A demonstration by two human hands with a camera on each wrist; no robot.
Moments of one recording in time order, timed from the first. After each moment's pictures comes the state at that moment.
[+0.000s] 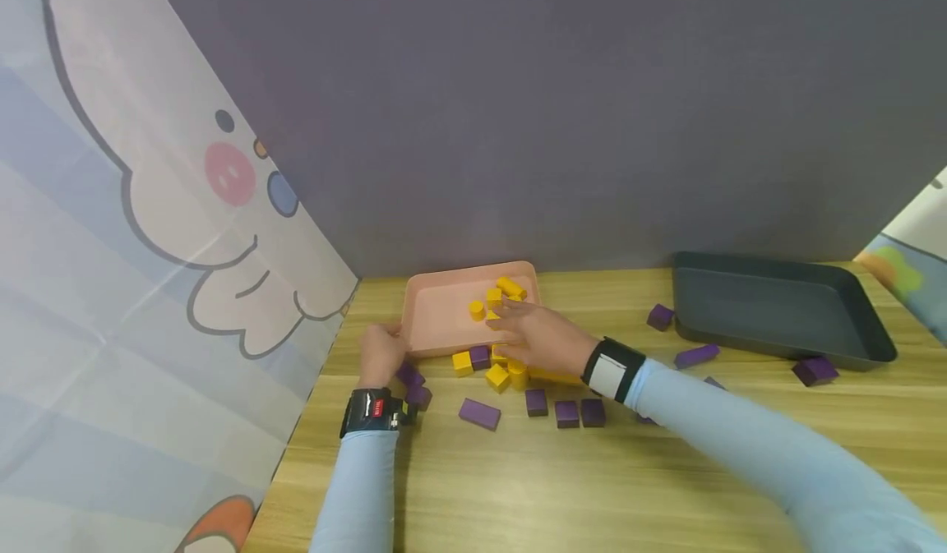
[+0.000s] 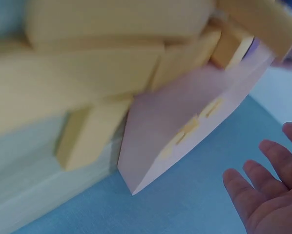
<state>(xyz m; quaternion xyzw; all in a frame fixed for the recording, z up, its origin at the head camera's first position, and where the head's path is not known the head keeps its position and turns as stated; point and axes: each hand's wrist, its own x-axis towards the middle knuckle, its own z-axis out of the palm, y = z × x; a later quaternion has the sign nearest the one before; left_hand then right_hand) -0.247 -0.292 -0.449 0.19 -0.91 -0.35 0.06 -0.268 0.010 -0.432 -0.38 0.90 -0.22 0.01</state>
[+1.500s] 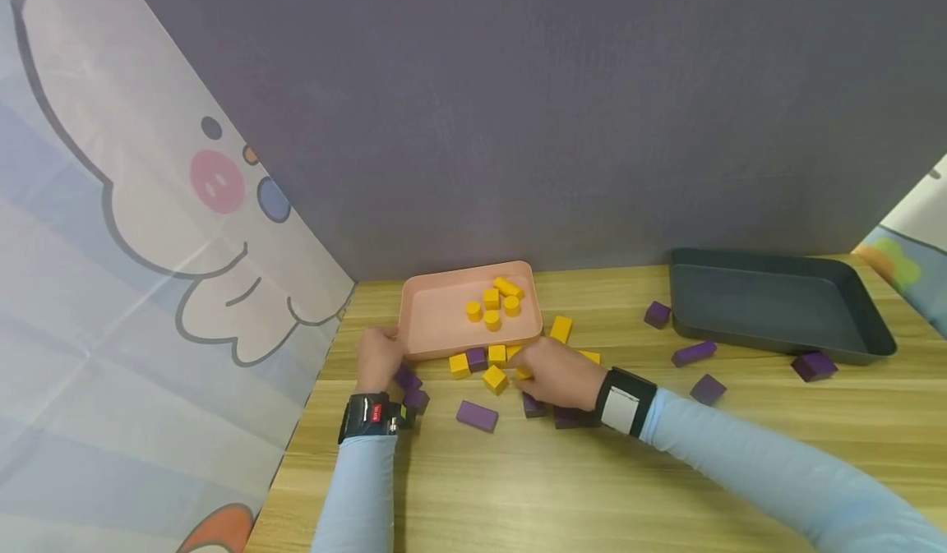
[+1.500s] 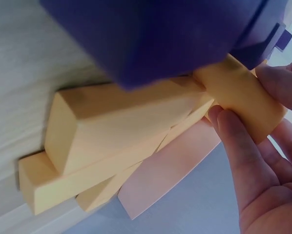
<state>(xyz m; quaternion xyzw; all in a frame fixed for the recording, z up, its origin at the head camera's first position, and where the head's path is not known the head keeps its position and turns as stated) -0.249 -0.289 -0.454 0.19 -0.92 -0.34 0.08 -0.239 0.023 -0.458 -0.38 0.89 -0.25 0.06</state>
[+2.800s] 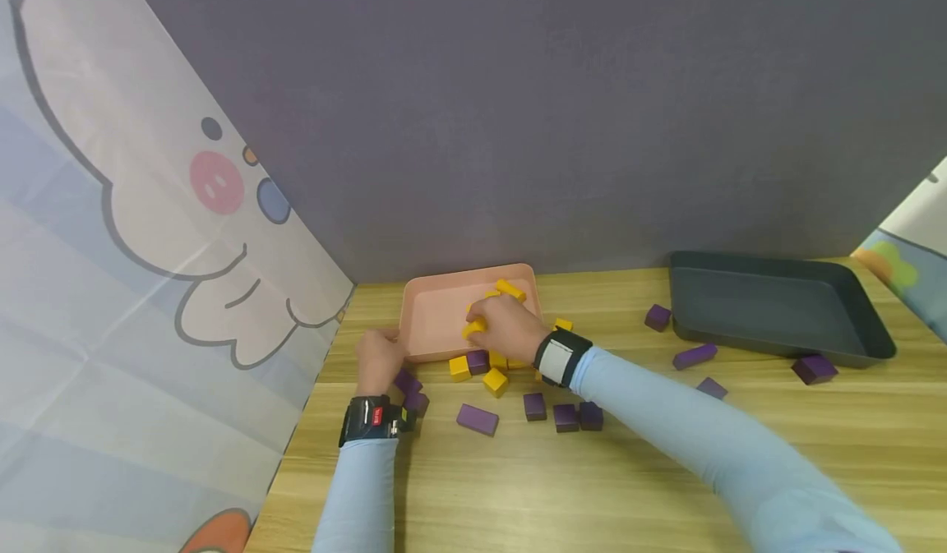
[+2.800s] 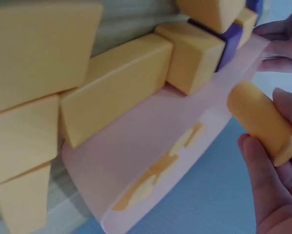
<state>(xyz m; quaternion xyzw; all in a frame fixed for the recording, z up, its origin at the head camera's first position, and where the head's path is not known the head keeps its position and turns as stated) -0.250 -0.288 -0.454 0.20 -0.91 -0.35 0.06 -0.288 -0.042 -0.430 -0.29 0.90 -0.32 0.01</state>
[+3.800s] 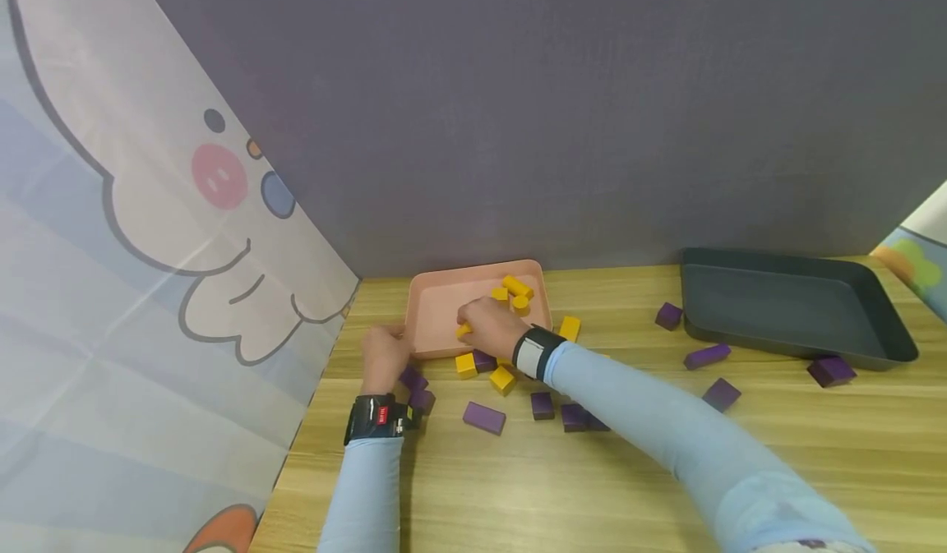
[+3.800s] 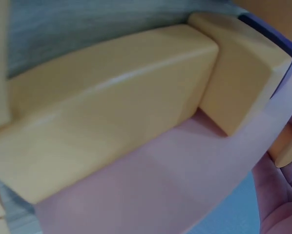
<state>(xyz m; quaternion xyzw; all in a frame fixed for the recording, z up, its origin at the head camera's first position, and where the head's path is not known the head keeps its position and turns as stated) -0.254 -0.288 -0.455 0.20 -0.92 -0.34 0.07 -0.314 -0.083 -0.456 -0.33 0.91 -0.27 0.03</state>
